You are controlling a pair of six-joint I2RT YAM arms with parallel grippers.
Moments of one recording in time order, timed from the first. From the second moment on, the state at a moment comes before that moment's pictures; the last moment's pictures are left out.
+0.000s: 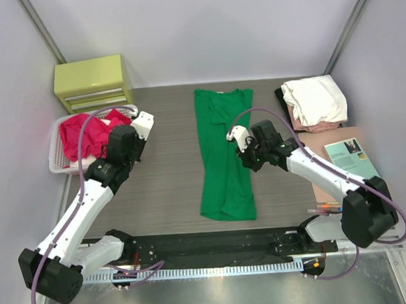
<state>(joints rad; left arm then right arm) -0.41 1.03 0.95 -0.46 -0.33 0.29 0.49 1.31 0.90 -0.49 -0.23 -0.37</state>
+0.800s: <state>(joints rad) -0.29 0.98 0.93 -0.48 -0.23 0.24 0.61 1.71 1.01 -0.41 -0.25 -0.38</state>
